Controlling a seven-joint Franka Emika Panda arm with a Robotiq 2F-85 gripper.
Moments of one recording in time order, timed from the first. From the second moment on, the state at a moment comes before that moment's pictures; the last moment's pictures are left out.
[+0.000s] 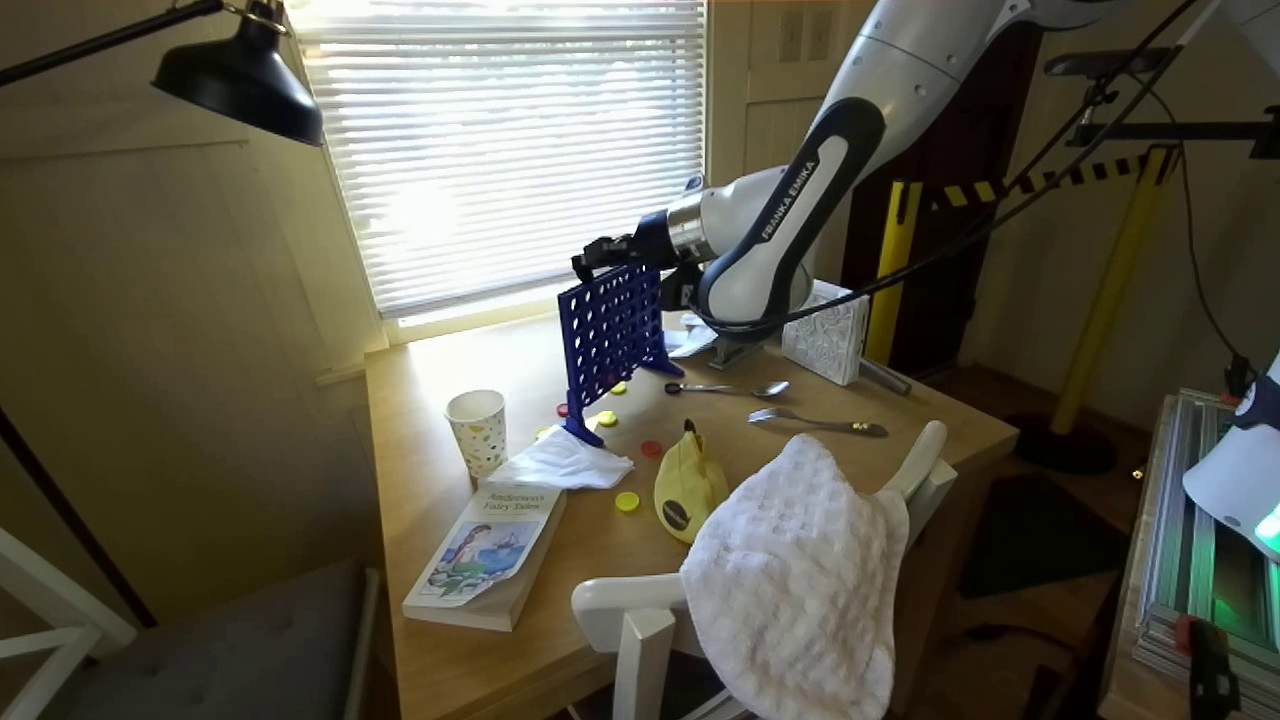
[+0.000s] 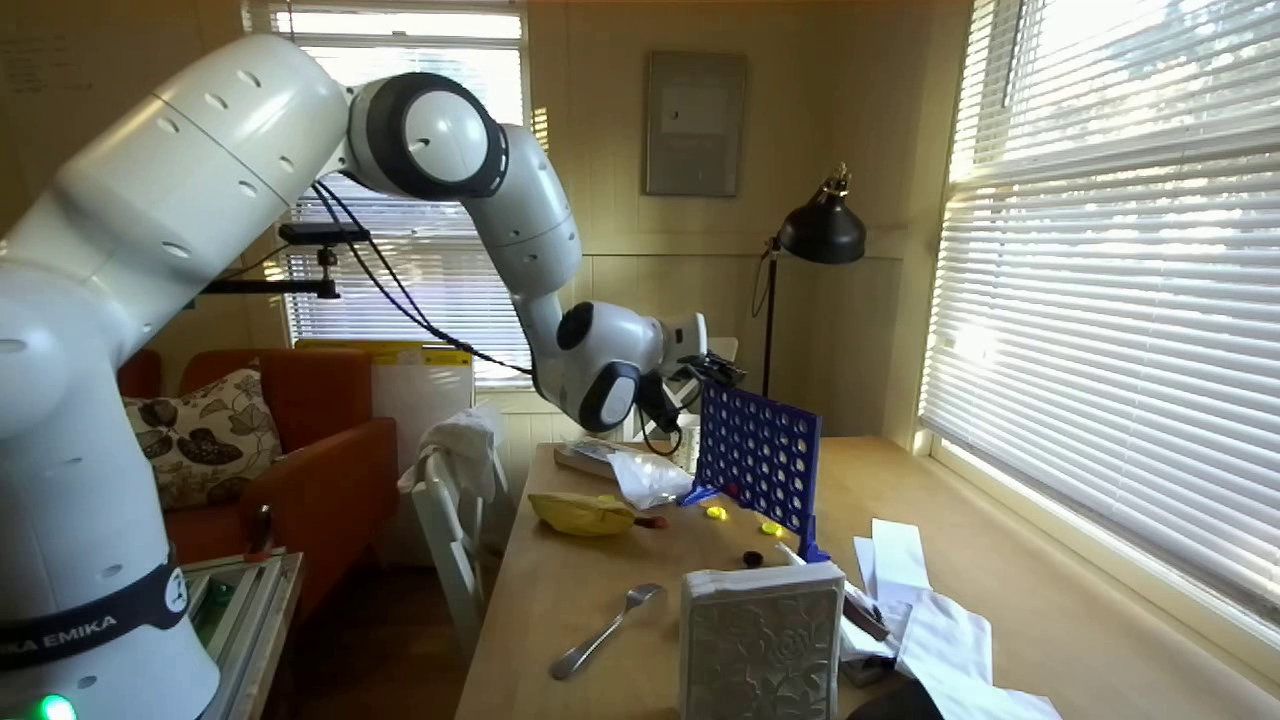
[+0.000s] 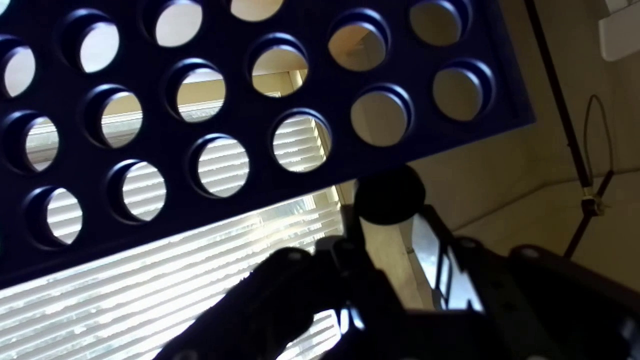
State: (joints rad) arm 0.21 0.78 0.13 -1.90 0.07 3.94 0.18
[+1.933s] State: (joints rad) arm 0.24 0.74 0.15 -1.89 0.12 3.93 0.10
